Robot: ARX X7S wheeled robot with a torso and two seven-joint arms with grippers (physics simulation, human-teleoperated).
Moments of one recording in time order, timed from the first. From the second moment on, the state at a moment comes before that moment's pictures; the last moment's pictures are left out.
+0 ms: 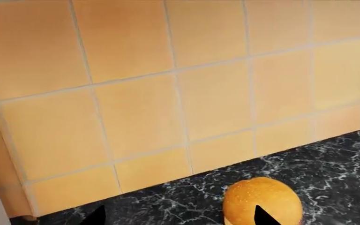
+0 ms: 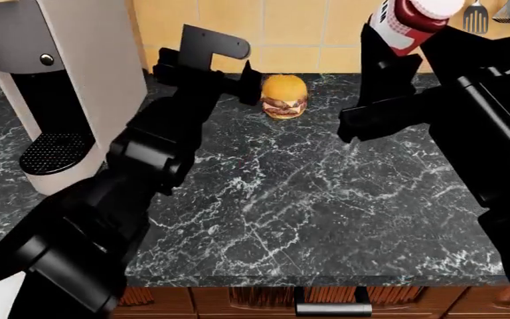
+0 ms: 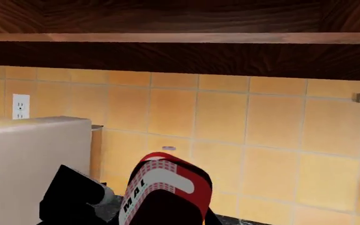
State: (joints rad) left arm -1.42 -0.01 1.09 -1.20 -0.90 0.06 -0.09; right arm 1.16 0.79 -0.30 -0.74 1.66 0.84 0.99
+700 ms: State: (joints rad) left arm -1.42 0.00 1.16 -1.31 -0.93 0.21 -0.02; right arm 1.27 0.78 -0.38 -0.68 1.65 0.92 0.98
